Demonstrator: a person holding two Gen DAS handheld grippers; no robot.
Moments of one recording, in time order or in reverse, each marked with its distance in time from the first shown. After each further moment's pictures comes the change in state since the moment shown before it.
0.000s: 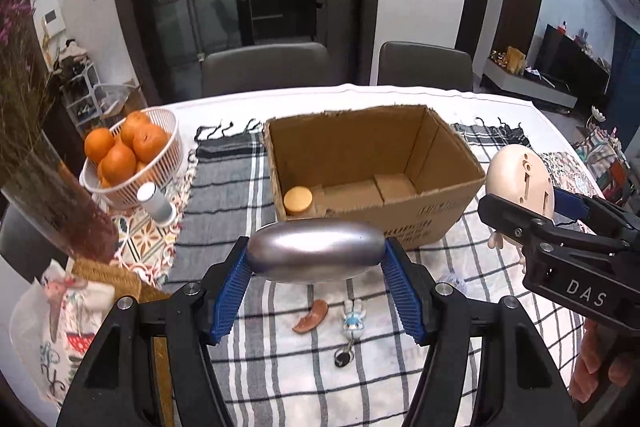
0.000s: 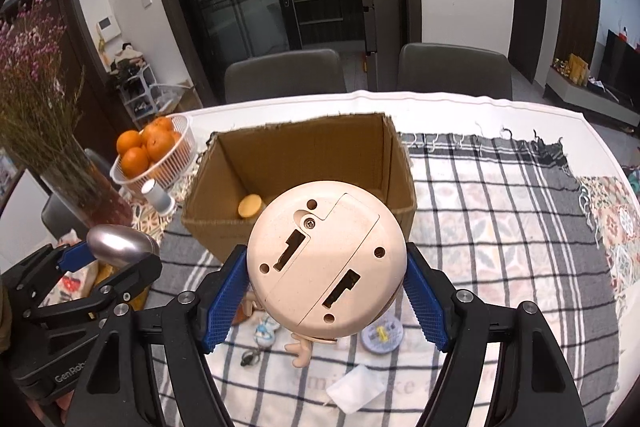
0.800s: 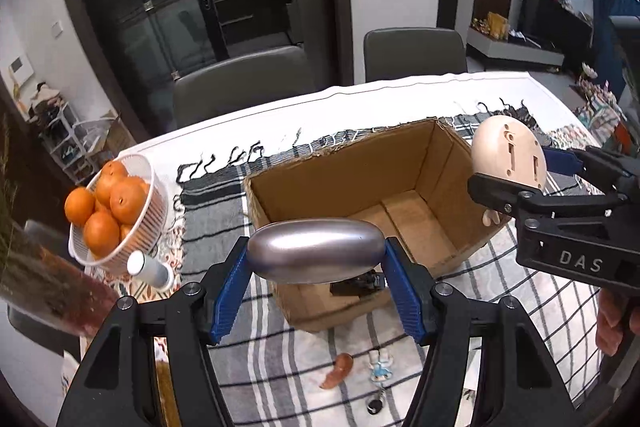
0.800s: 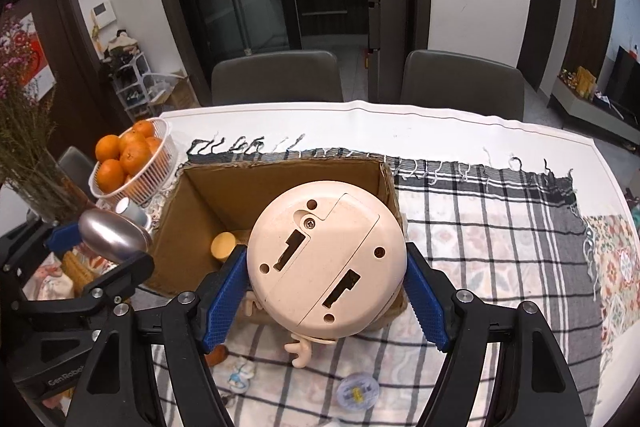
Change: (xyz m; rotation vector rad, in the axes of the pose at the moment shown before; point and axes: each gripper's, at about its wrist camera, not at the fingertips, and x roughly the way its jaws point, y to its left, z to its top) left arm 0.058 -0.006 0.065 0.166 0.048 -0.011; right arm 0.057 -0.012 0.066 -0.052 0.052 -0.023
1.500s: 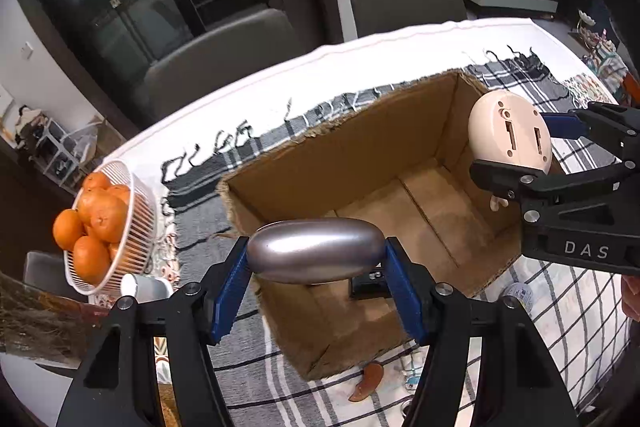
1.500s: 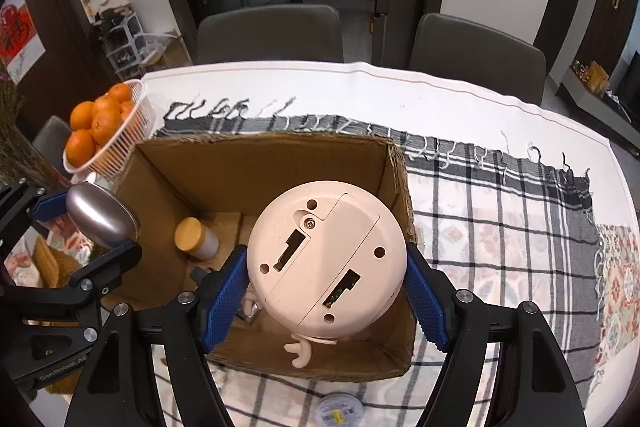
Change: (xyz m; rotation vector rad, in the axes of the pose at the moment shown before) left arm 0.065 -0.004 0.014 0.120 0.149 0.008; right arm 0.066 -0.010 0.013 -0.048 0.150 -0.017
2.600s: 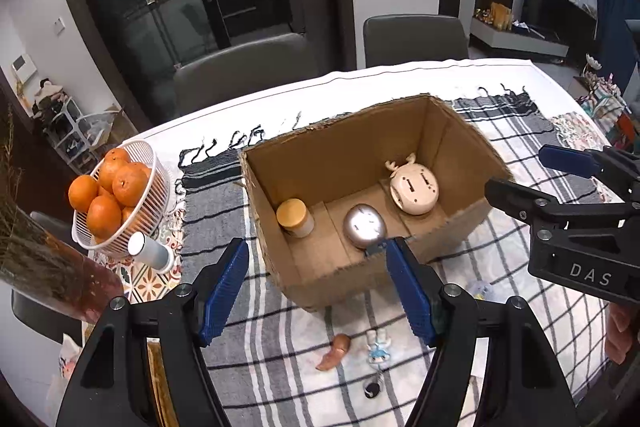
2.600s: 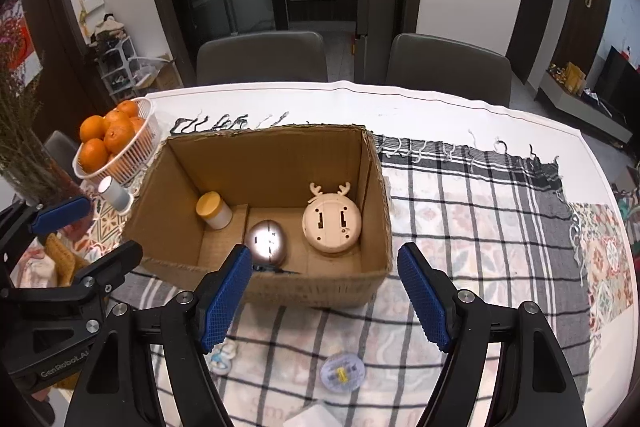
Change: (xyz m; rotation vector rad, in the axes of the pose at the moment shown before) left arm -0.069 -0.013 -0.045 -0.128 -0.117 0.008; right arm -0.067 0.009 -0.043 0.047 -0.105 -0.044
